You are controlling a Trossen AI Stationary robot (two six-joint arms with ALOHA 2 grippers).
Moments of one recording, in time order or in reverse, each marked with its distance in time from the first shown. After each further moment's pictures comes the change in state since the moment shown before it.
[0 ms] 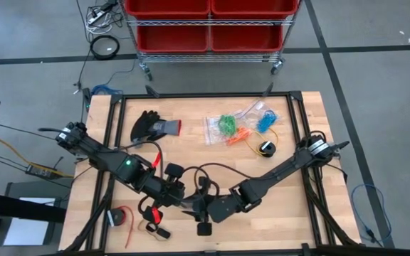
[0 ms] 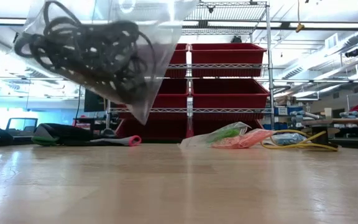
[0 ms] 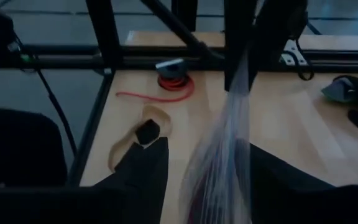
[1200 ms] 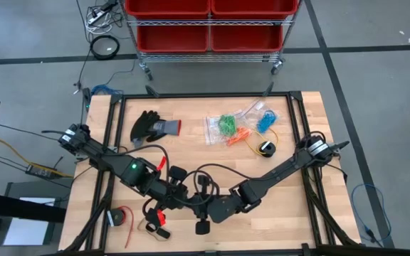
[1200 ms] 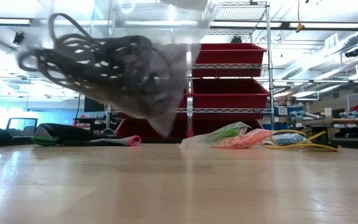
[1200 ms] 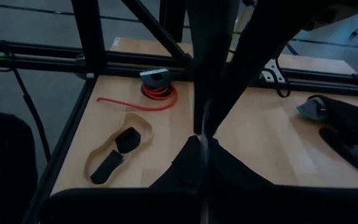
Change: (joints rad) left arm 0.001 0.041 0.002 0.000 0.017 0.011; right arm 0.017 0.007 0.000 0.036 0.066 -0.090
